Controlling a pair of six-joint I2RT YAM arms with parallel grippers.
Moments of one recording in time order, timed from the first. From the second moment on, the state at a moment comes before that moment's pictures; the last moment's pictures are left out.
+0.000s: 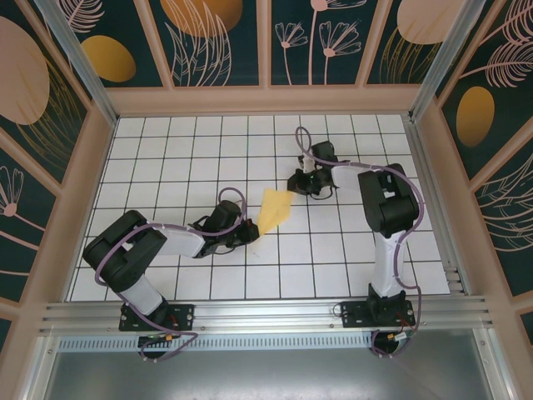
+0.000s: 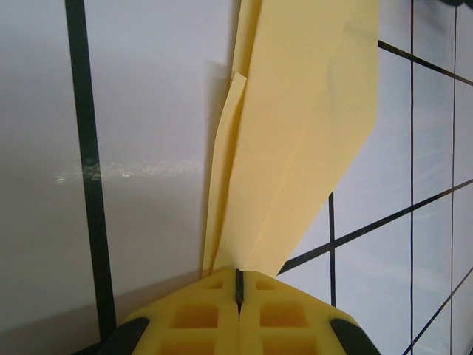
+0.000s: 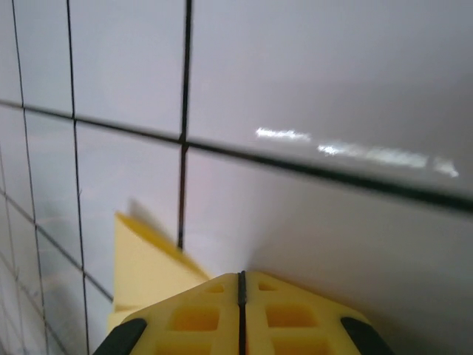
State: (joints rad) left arm -0.73 1.65 0.53 0.33 0.25 -0.93; right arm 0.33 2.07 1.25 -0.22 -0.57 0.43
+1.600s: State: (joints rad) left arm -0.65 1.69 0.65 0.32 0.16 -0.93; right arm 0.53 1.84 0.94 0.01 -0.47 0.84
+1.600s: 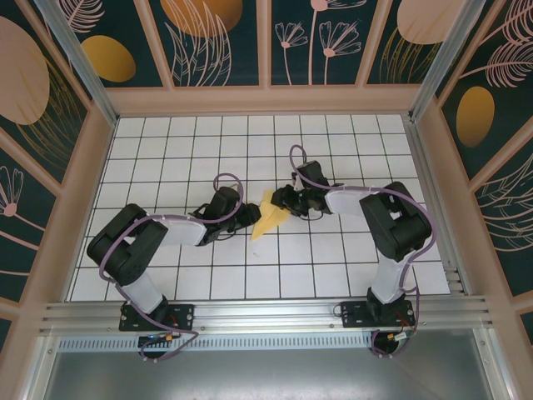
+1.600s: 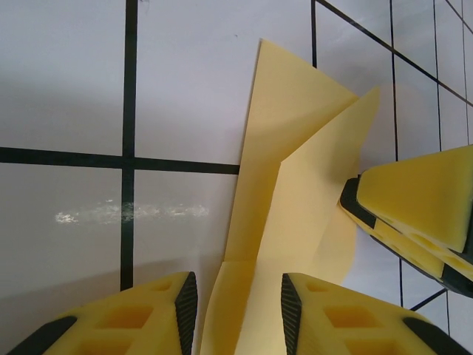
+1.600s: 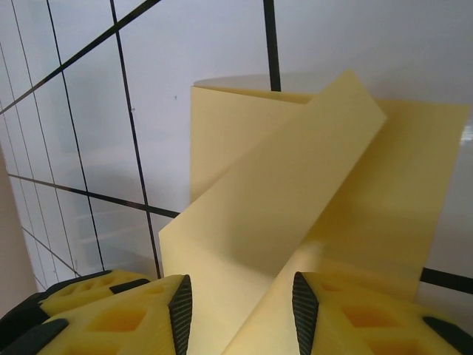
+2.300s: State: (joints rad) left arm -0.58 1.57 0.54 0.41 0.25 -0.97; right arm 0.51 1.86 0.92 0.18 -0.62 0.86
